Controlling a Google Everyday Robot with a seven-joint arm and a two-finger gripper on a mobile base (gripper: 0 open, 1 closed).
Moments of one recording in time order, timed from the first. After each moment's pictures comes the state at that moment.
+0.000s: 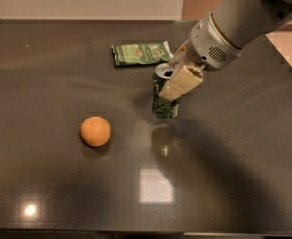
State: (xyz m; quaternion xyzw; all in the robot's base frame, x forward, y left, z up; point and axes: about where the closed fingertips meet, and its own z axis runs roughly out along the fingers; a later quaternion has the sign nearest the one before) arm 0.506 -0.062 0.943 -0.62 0.72 0.16 0.26
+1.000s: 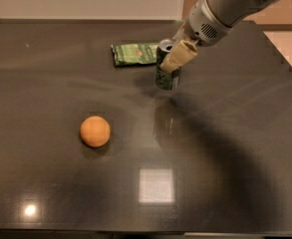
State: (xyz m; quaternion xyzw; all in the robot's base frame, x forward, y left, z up) arm 0.597 -0.071 0.951 -0.58 0.75 0.12 0.30
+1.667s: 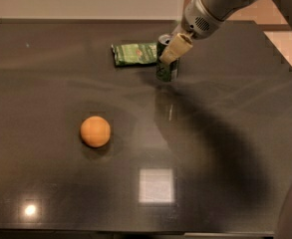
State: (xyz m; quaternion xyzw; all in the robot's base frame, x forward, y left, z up) arm 0.651 -0.077 0.939 -0.57 0.76 0.12 0.29
